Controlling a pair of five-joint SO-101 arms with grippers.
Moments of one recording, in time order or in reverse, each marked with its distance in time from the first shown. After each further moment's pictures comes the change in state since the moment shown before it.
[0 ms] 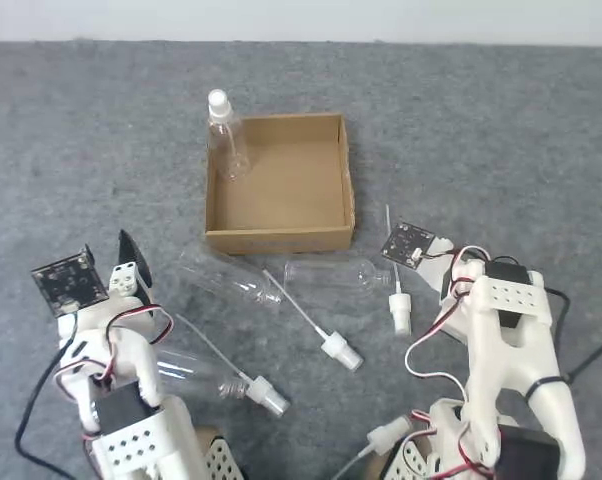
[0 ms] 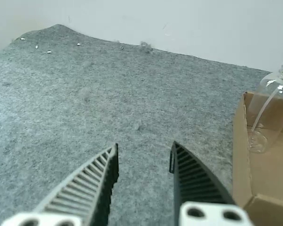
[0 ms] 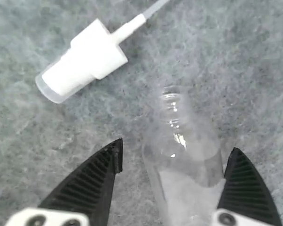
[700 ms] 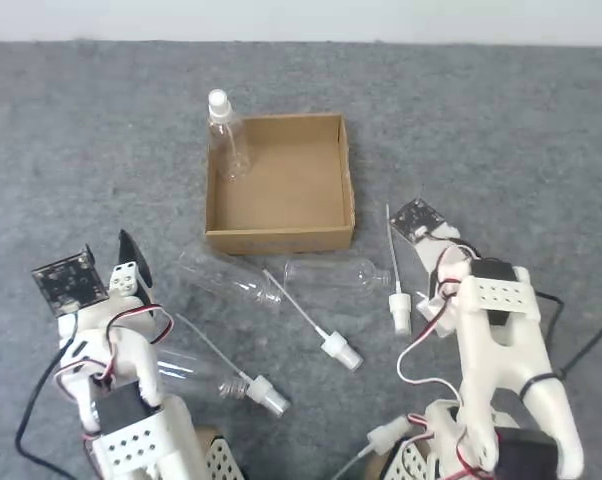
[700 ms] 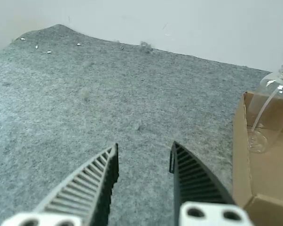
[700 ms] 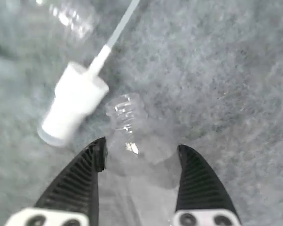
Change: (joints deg) left arm 0.0 0.0 0.0 0.0 0.0; right arm -4.7 -0.1 -0.1 -0.4 -25.2
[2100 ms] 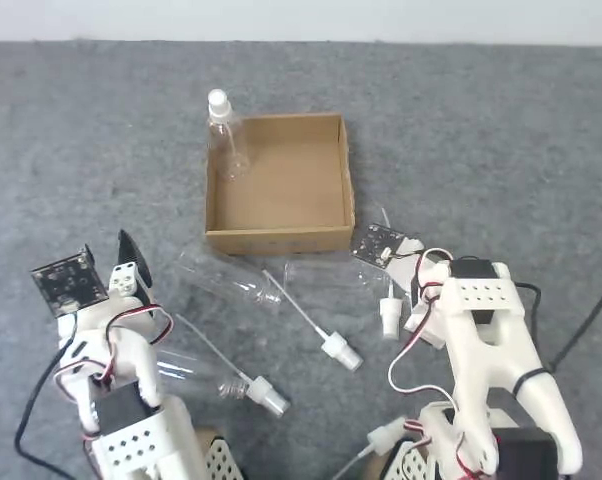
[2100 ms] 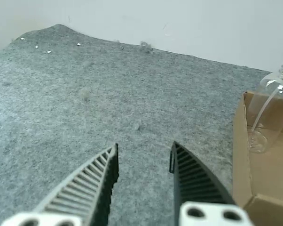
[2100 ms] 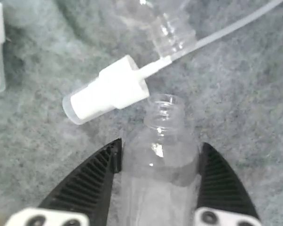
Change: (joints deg) left arm 0.0 0.0 0.0 0.0 -0.1; right arm -6.1 0.1 -0.2 3.6 14.2
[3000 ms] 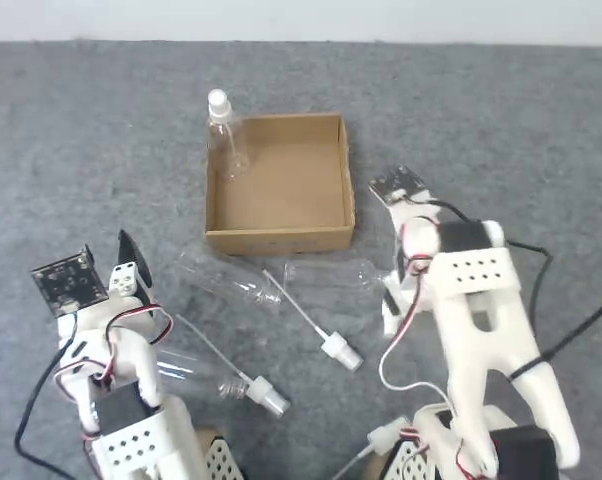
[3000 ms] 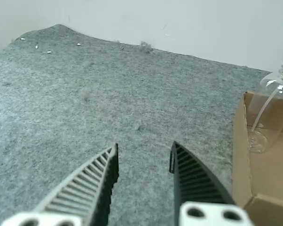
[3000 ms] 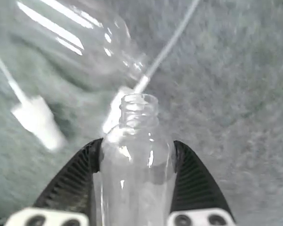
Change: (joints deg) left arm 0.0 0.0 0.0 0.0 0.0; right arm -7.8 0.0 -19.9 20.7 -37.7
